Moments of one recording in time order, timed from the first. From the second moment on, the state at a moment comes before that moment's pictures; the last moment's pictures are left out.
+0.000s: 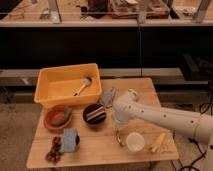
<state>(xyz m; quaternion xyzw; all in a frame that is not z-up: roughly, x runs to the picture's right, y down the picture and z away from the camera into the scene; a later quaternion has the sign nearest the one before) 0.074 0.213 0.830 -0.17 -0.29 -0.71 0.62</state>
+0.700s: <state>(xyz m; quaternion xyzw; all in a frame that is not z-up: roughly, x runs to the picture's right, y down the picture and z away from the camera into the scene) 0.095 0.149 0.792 -0.13 -0.26 -0.72 0.64</state>
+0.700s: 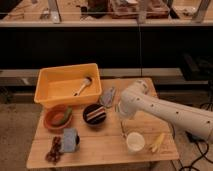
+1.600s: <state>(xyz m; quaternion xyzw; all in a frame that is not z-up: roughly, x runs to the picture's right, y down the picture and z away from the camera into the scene) 0.122 0.066 0.793 -0.10 -0.24 -0.72 0.65</state>
